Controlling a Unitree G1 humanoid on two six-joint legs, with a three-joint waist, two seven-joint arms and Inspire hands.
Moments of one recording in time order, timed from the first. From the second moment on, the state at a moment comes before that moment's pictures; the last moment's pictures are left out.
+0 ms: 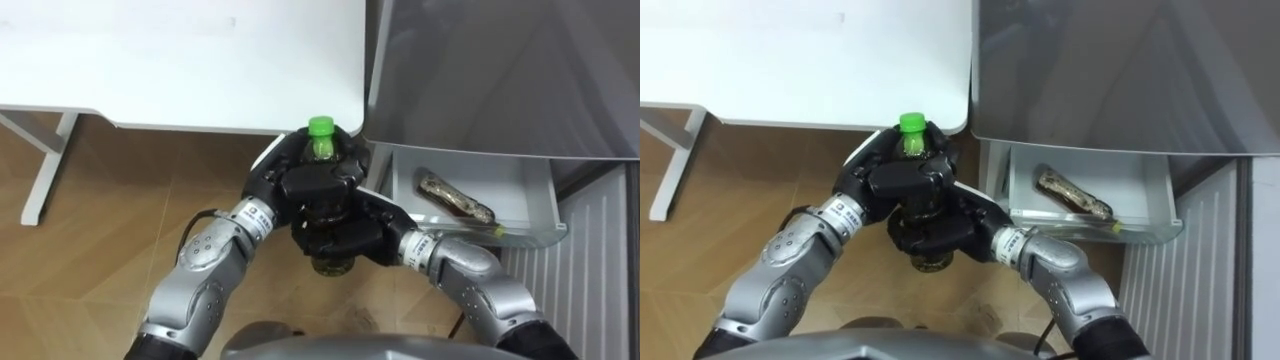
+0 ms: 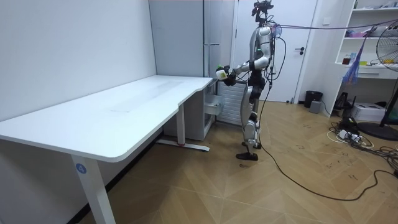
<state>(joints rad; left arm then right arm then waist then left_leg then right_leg) 0.17 0.18 -0.29 0.01 -0.48 0.14 -0.25 0.07 -0.20 0.37 0.38 0.39 0.09 0.61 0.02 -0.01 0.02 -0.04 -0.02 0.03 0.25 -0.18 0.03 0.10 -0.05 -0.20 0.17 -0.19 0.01</state>
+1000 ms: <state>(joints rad) 0.16 0.18 -0.28 -0.06 -0.48 0.03 -0.22 0.10 -0.23 0.41 0.45 0.43 0.09 0.55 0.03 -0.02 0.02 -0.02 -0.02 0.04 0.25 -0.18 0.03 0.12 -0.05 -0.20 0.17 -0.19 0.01</state>
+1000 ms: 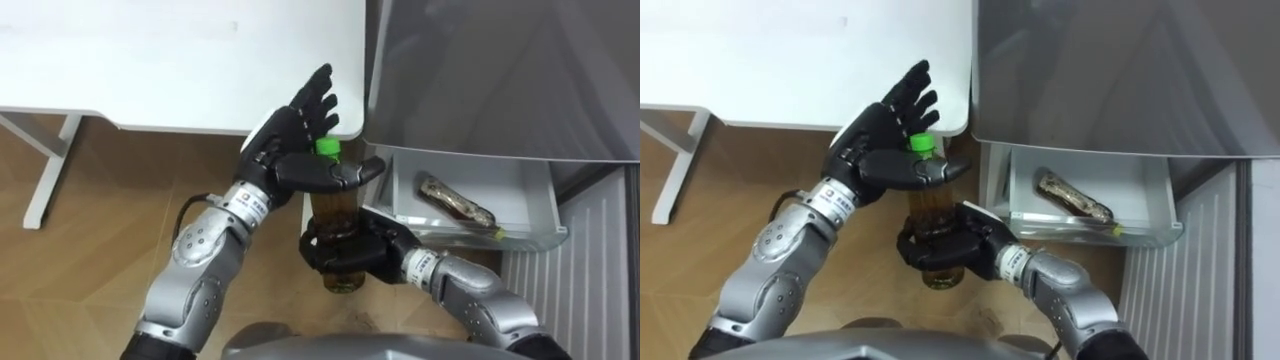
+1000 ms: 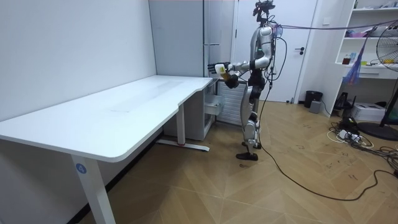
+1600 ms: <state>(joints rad) 0.15 0.18 -0.07 -0.23 -0.33 -0.09 0.02 0.15 -0.24 0.30 0.45 0.42 0.08 0.56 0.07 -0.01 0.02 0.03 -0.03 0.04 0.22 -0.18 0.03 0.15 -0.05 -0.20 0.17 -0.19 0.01</state>
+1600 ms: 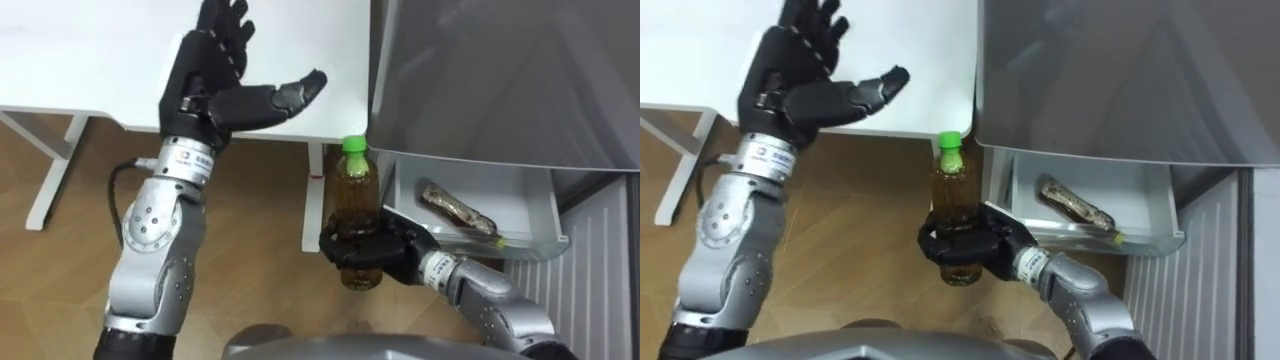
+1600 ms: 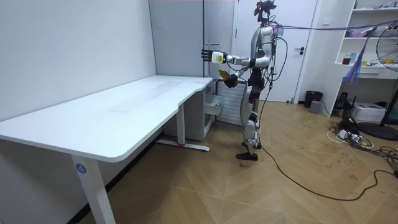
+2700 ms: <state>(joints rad) 0.23 0.19 0.18 0.14 -0.15 -0.20 0.60 0.25 -0.28 0.24 0.46 0.35 0.07 0.55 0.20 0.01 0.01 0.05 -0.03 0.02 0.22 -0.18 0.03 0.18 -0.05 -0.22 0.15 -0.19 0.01</state>
